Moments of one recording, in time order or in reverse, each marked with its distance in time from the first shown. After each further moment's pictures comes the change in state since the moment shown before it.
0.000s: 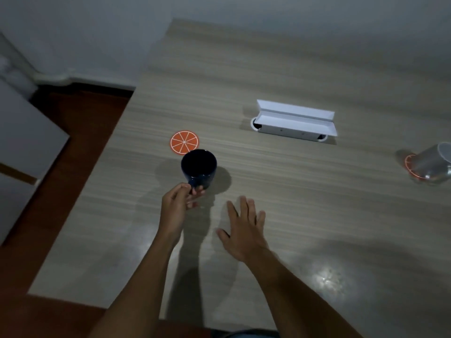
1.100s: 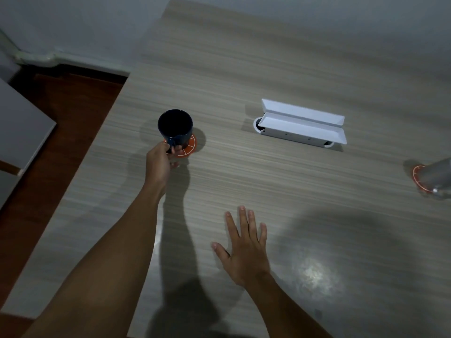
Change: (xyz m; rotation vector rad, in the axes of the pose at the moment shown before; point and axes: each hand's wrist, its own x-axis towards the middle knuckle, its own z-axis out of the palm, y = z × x) left_hand 0.150 0.027 -0.003 -0.011 0.123 -0.049; right_hand -0.001 0.018 0.021 -0.006 0.078 -0.035
